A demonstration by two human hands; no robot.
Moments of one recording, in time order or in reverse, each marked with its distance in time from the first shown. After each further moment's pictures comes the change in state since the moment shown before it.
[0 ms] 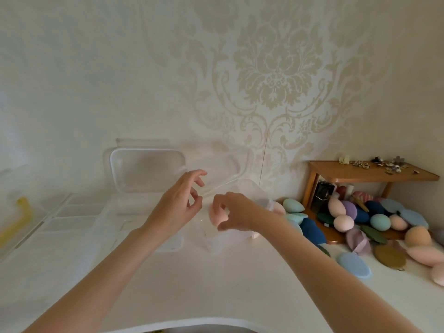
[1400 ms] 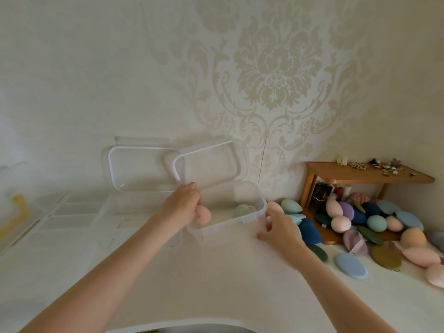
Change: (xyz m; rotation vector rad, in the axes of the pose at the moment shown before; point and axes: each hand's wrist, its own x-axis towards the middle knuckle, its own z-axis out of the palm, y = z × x) left_hand 0.026 -0.011 0.020 0.530 -0.420 -0.247; right_hand -0.043 0.059 0.025 0.236 0.318 0.464
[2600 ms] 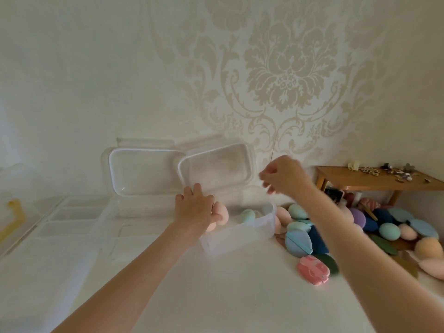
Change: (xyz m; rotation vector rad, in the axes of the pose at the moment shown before) left_hand 0.003 0.020 0.008 0.094 0.034 -0.128; right_hand 0.053 -0.070 -0.067 0.031 0.062 -0.122
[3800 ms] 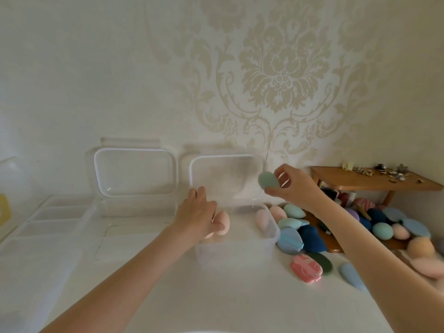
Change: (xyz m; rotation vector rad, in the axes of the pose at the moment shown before) left_hand -0.012 0.011 -0.006 -0.055 -0.056 0.127; right_hand -0.008 0.050 -0.007 0.030 0.037 -0.160
